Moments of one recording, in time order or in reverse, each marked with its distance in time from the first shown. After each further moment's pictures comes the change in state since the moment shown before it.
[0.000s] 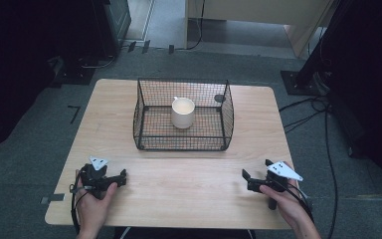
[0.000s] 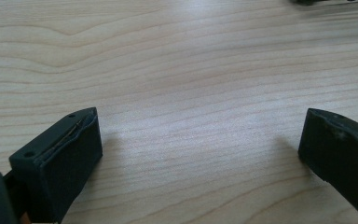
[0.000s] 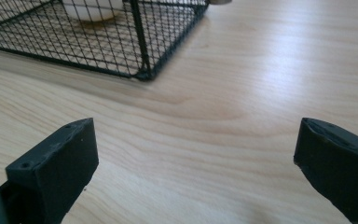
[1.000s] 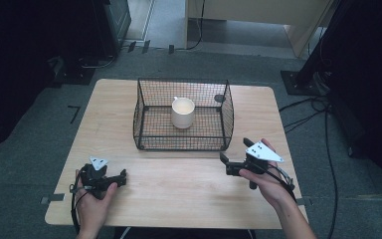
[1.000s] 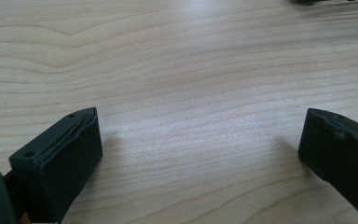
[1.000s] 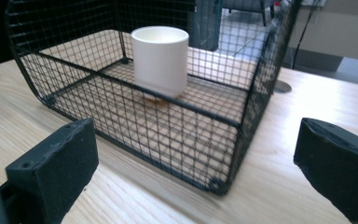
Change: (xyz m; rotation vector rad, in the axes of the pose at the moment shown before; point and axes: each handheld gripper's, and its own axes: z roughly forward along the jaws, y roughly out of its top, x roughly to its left) left arm 0.000 0.000 0.000 -0.001 0.000 -0.001; right arm 0.057 0.072 0.025 -0.137 0.130 -0.111
